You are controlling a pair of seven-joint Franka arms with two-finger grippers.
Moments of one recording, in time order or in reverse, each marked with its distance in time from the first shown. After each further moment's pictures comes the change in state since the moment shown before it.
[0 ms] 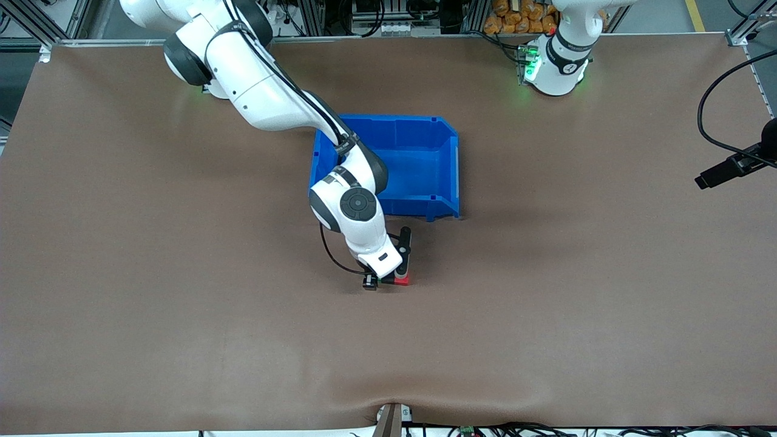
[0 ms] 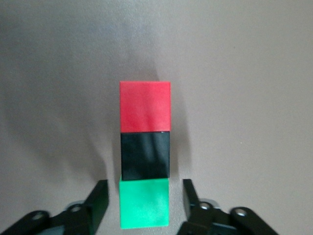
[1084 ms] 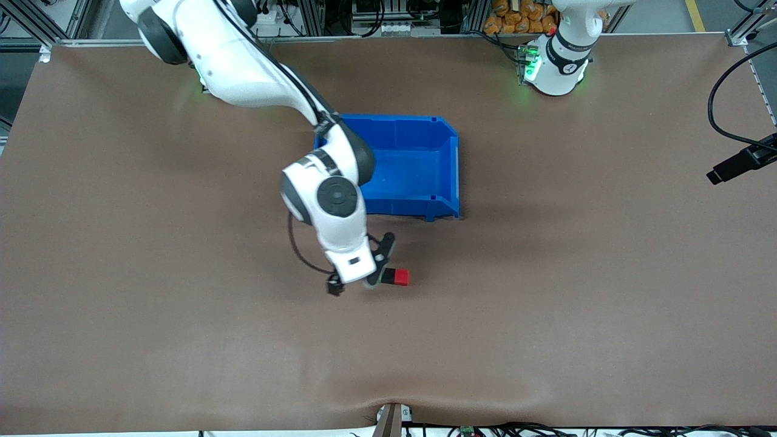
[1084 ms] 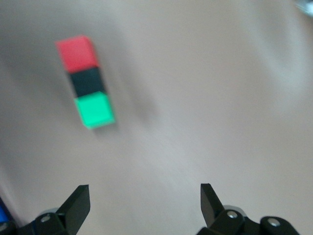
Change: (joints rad) left arm 0.010 -0.026 -0.001 0.013 0.000 0.004 0.000; right arm -0.076 -0.202 -0.046 0.028 0.001 -0.317 0.190
